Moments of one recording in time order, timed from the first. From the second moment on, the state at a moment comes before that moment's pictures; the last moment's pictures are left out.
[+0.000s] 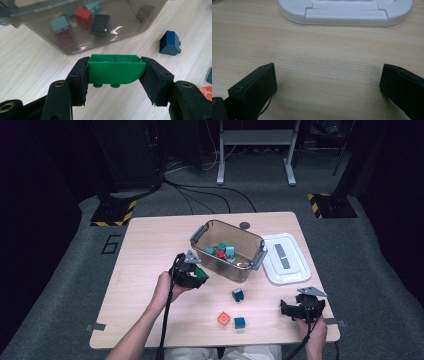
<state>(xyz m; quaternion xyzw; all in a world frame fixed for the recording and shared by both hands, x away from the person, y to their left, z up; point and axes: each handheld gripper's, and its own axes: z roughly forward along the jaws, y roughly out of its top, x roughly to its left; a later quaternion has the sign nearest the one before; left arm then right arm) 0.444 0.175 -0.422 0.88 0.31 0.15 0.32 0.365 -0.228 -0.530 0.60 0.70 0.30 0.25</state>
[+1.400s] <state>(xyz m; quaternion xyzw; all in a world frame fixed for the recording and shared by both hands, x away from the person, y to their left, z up) 0.477 0.185 -0.346 0.86 0.31 0.20 0.34 0.365 -0.228 -0.530 0.60 0.70 0.30 0.25</state>
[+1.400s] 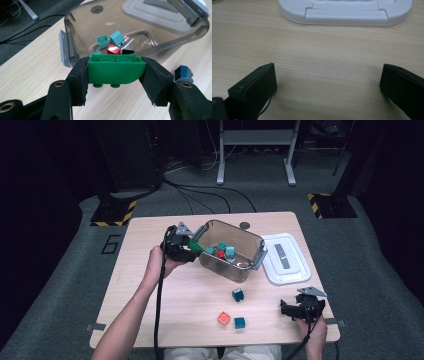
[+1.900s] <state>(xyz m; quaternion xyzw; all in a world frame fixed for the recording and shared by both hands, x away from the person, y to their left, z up) 0.503 0.169 -0.331 0.86 0.31 0.21 0.34 0.365 -0.228 -0.530 0.60 0.70 0.30 0.25</state>
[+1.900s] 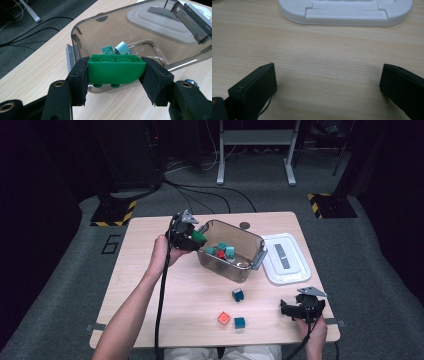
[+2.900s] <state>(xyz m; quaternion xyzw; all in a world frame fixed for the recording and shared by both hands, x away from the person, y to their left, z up) 0.557 0.127 -0.356 0.88 0.33 0.16 0.29 0.365 -0.229 -0.530 0.60 0.70 0.30 0.25</state>
